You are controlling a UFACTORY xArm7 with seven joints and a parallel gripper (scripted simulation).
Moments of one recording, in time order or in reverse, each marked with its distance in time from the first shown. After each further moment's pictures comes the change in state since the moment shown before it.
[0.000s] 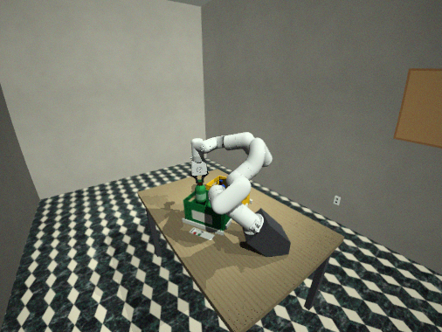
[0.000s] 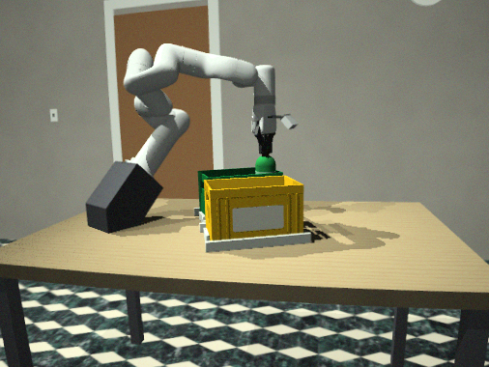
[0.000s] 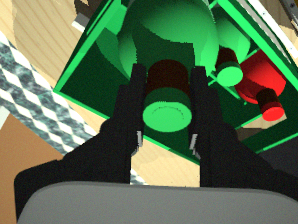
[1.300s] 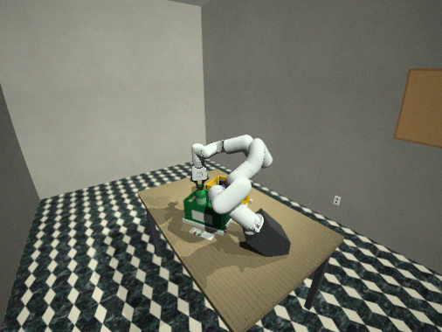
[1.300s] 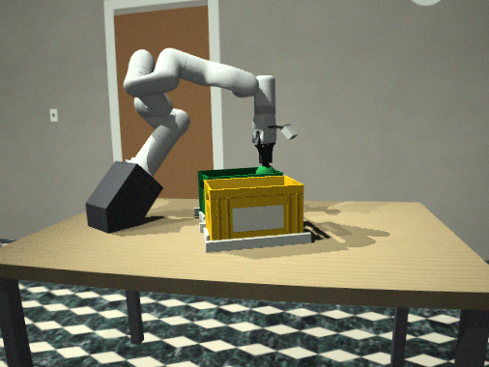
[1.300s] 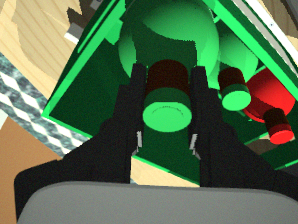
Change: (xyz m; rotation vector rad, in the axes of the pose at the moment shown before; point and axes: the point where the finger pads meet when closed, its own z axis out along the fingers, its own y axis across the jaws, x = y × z) arm 0.000 0.000 0.035 0.000 0.000 0.000
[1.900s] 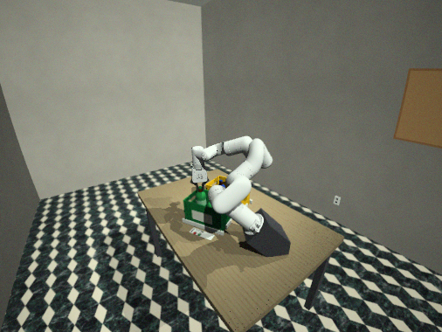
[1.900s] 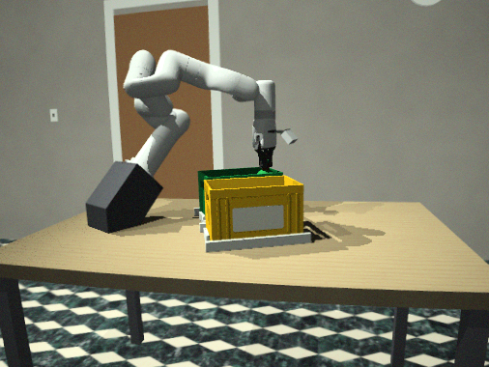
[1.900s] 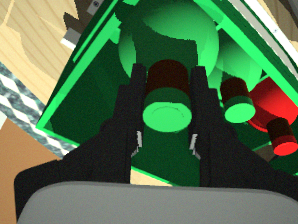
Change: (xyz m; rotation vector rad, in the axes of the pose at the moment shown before) arm 0.000 0.000 0.016 0.000 0.000 0.000
